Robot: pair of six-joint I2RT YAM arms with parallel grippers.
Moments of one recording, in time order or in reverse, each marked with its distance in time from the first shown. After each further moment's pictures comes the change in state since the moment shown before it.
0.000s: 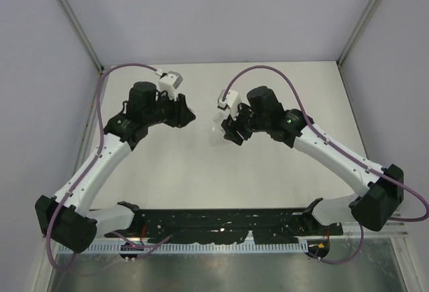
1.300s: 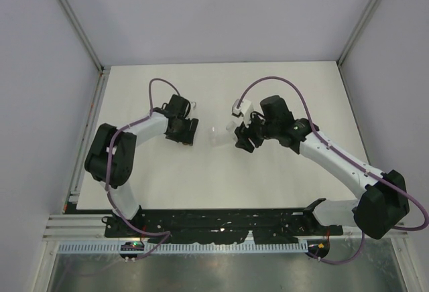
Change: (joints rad) left arm 0.000 0.620 -0.027 -0.038 -0.324 0.090; right arm -0.144 -0.073 -0.243 0.090 -0.130 -0.022
